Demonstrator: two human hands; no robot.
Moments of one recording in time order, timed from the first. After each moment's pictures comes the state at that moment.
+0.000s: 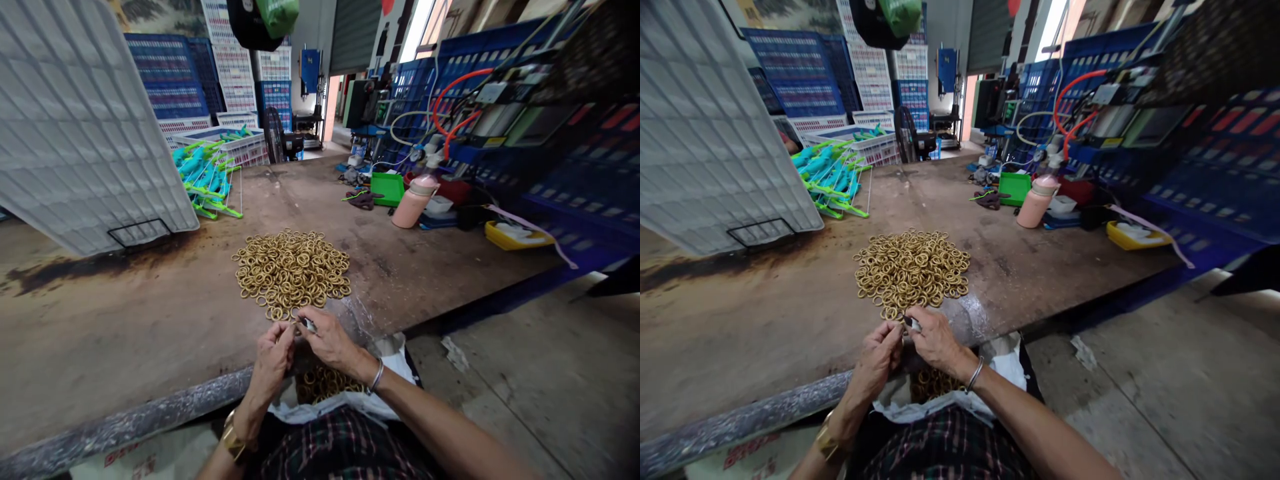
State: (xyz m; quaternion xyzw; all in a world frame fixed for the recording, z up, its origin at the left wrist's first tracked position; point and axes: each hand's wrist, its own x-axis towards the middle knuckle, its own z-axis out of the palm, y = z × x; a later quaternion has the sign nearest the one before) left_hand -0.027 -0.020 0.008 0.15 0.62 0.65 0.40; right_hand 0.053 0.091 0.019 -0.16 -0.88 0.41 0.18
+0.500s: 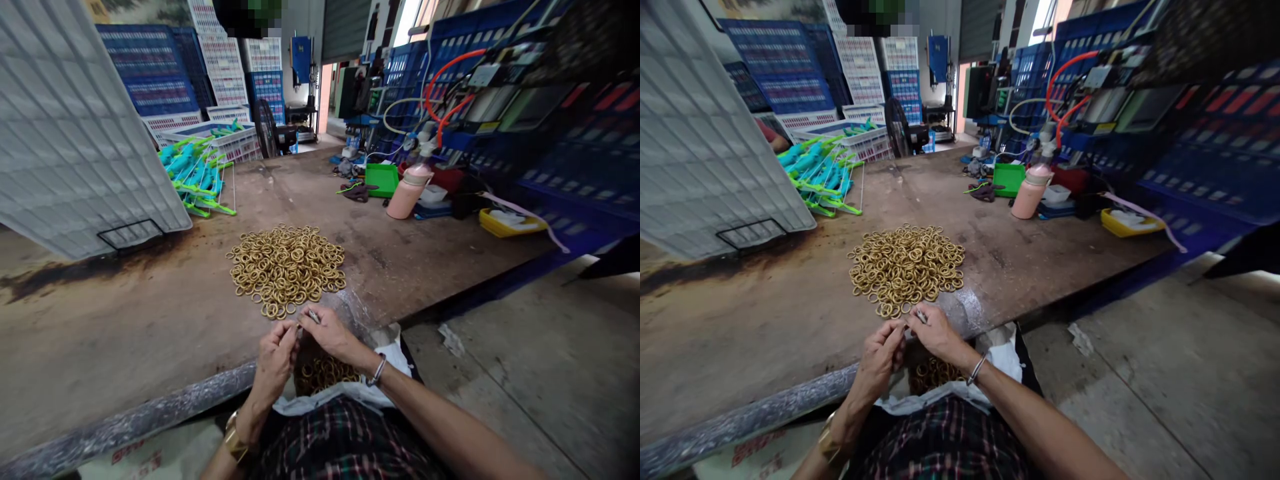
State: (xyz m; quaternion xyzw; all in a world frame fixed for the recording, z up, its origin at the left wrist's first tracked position) left_hand -0.016 -0.020 0.006 0.19 0.64 0.63 0.40; right_hand 0.059 0.093 0.022 -0.23 -0.77 0.57 0.16
